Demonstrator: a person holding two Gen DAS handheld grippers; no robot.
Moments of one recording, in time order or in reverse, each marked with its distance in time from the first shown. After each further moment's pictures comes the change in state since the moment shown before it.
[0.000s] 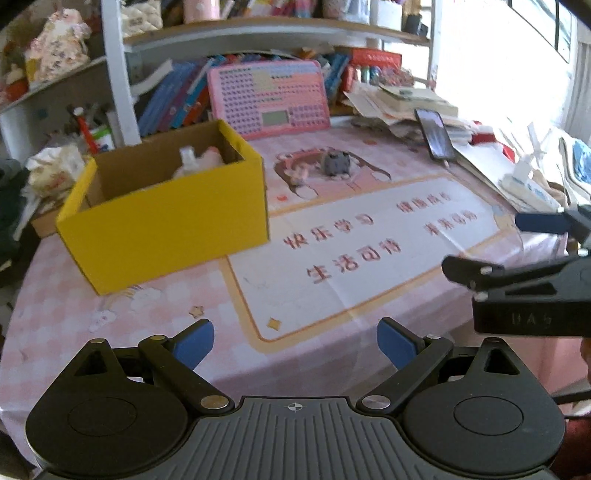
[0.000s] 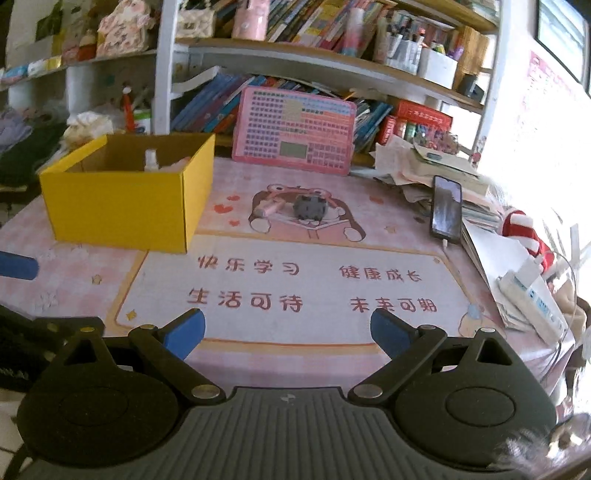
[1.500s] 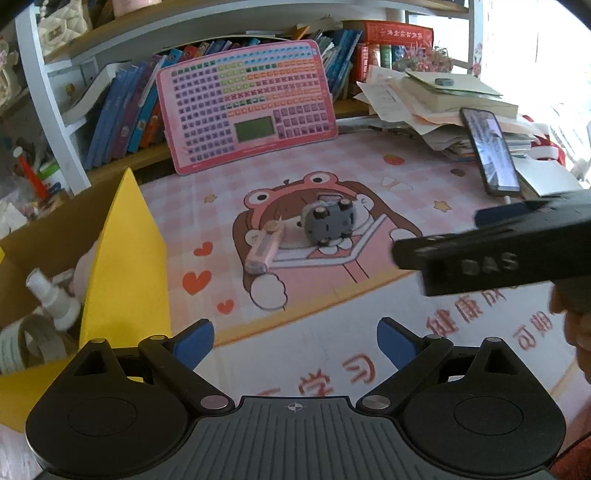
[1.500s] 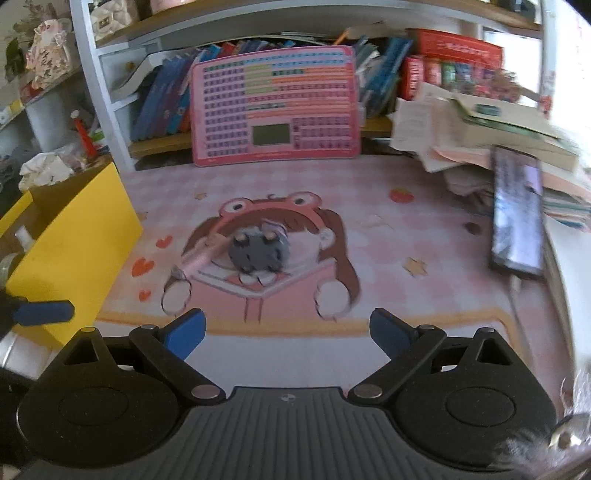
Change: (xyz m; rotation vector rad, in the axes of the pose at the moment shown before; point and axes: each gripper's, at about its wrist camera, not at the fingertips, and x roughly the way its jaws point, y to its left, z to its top) left arm 0.192 -0.067 0.153 0.001 0.046 0.140; right arm 0.238 -0.139 0.110 0.127 0.126 0.292
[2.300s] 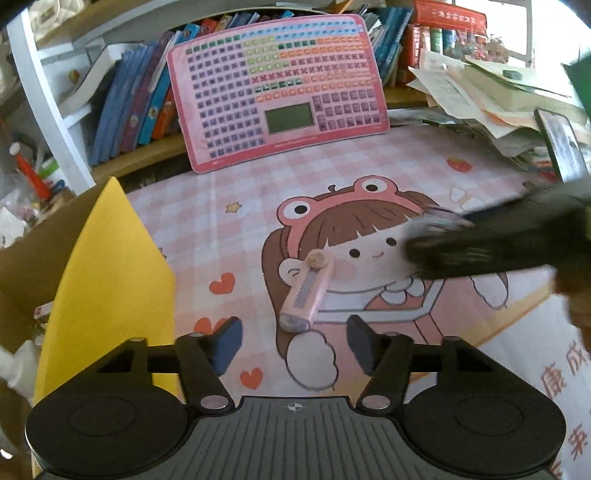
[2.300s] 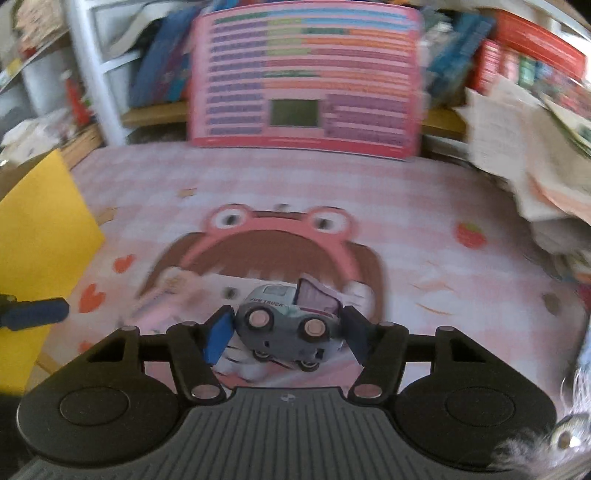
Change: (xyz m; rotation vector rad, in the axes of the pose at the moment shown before) left arm 0.082 0.023 0.045 -0.043 0.049 0.093; right arm 0.110 -0.029 0.052 -0.072 0.082 0.035
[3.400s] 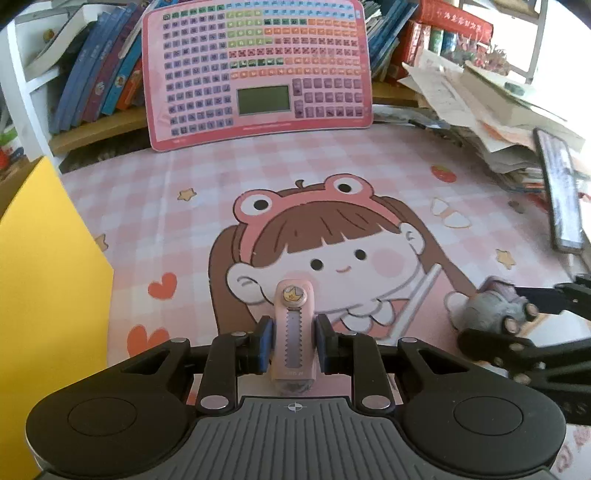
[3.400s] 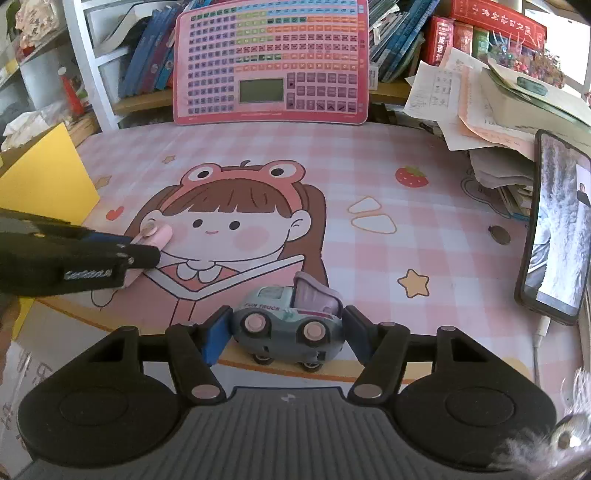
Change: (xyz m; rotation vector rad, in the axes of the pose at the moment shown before) left arm 0.028 -0.008 0.013 -0.100 0.052 -0.129; right arm -0.039 -0.017 -0.046 -0.009 0.028 -0.013
